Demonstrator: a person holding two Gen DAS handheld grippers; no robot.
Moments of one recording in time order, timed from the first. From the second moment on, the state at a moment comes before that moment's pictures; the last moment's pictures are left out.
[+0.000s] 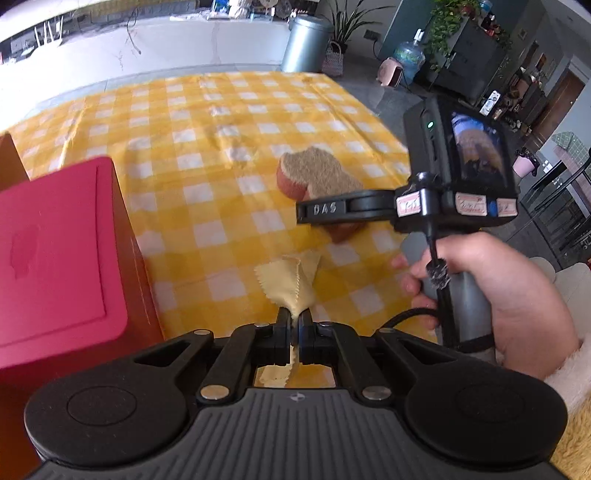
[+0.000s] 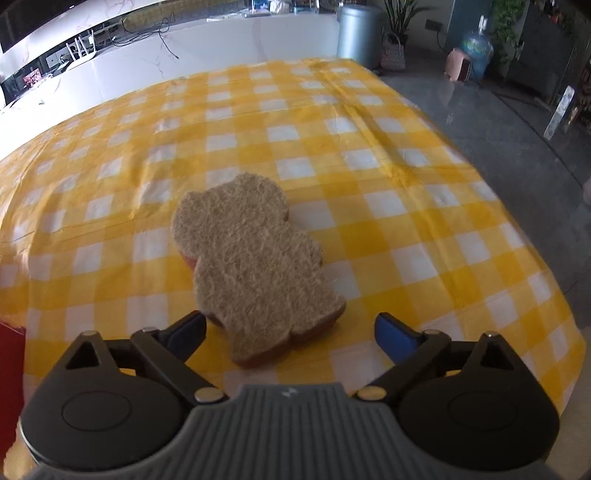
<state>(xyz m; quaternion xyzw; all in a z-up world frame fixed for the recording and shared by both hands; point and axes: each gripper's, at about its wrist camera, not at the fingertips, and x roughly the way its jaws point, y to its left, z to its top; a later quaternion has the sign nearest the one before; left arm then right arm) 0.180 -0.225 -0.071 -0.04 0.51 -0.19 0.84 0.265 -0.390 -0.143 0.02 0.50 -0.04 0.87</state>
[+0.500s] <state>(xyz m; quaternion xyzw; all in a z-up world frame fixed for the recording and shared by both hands) 0.210 -0.234 -0.114 -0.12 0.50 -0.12 0.85 0.289 -0.400 -0.142 0.03 0.49 -0.06 0.87</state>
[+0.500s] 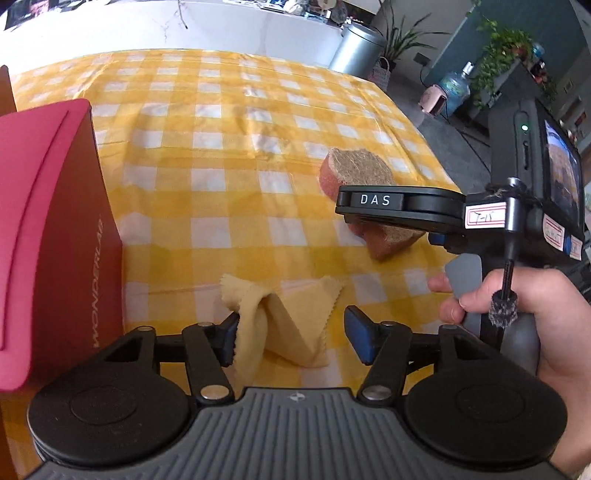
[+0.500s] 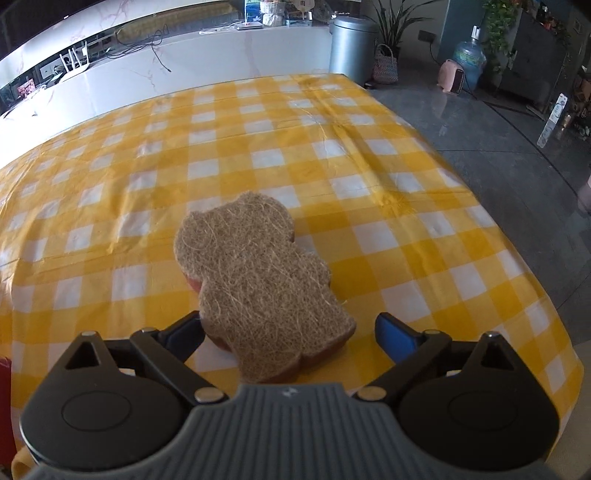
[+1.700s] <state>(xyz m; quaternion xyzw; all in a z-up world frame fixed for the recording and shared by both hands) 0.168 -0.270 -0.097 0.05 0.43 -0.11 0.90 0.268 -0.439 -0.098 0.07 0.39 -0.08 0.92</state>
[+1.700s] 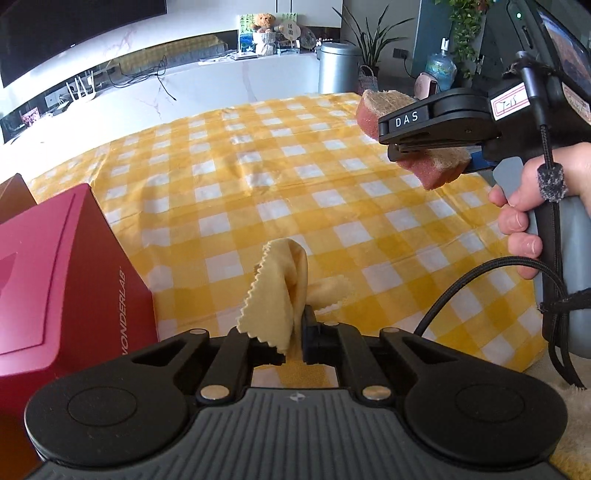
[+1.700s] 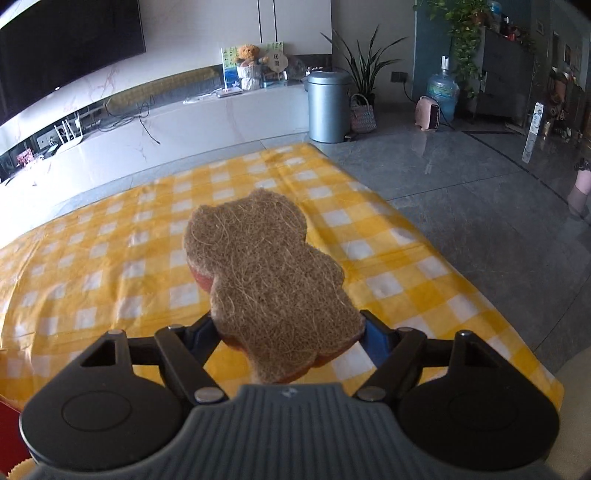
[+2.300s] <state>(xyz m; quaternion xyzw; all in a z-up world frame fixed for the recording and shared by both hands) 0.131 -0.222 0.006 0.05 0.31 -0.10 0.95 0.249 -0.395 -0.030 0.13 0.29 0.02 0.95</state>
